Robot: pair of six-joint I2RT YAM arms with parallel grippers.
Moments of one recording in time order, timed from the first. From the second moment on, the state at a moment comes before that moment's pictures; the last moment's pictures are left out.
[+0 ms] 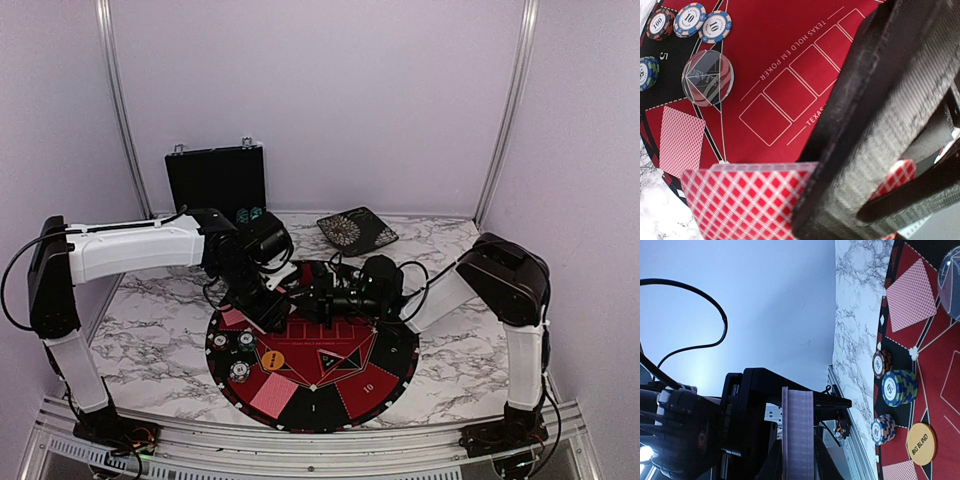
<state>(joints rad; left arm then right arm) -0.89 1.79 1.46 -0.96 0.08 -0.17 0.83 2.08 0.95 1.14 -0.71 1.60</state>
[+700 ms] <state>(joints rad) -0.89 1.79 1.46 -0.95 0.11 -0.15 0.83 1.98 0.97 0.90 -0.70 1.38</state>
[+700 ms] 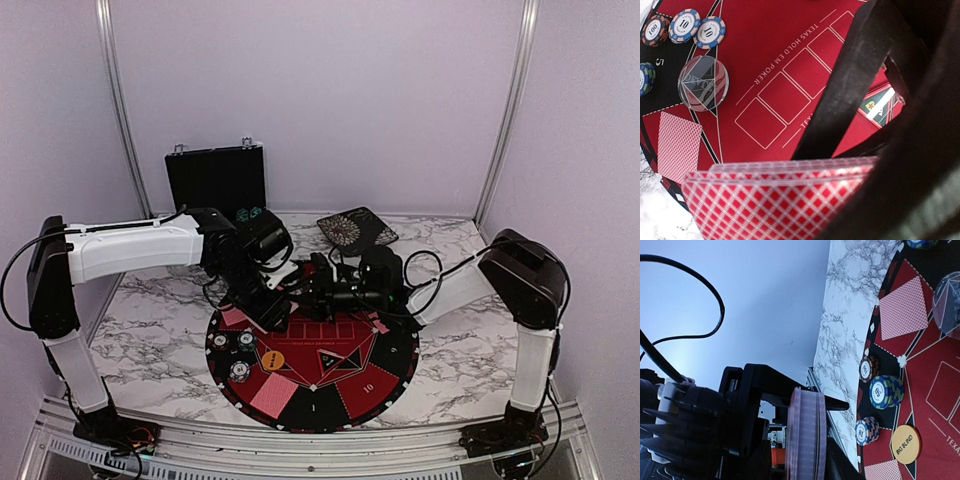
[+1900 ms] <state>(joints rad) -0.89 1.79 1.46 -0.99 0.12 -0.15 0.83 1.94 1.03 0.62 -0.66 1.14</state>
